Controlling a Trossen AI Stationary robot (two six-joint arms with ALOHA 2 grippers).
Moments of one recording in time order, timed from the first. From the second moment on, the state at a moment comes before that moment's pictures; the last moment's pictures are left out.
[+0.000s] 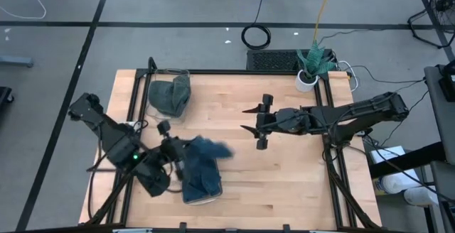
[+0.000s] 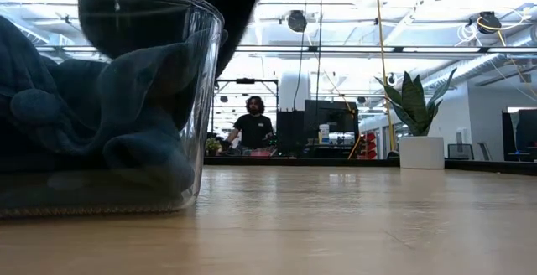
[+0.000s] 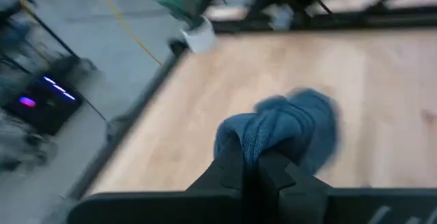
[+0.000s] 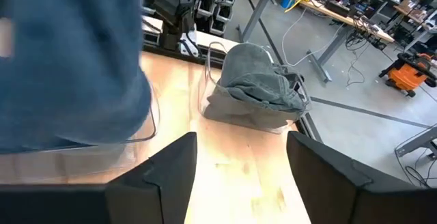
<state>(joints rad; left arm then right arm) -0.68 1.50 1.59 -1.10 -0.99 -0.64 0.19 1.30 1.11 -0.20 0.42 -0.20</state>
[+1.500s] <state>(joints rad) -0.80 1.65 1.60 -1.06 -0.94 -1.04 0.19 1.28 1.10 -0.20 0.42 -0.17</state>
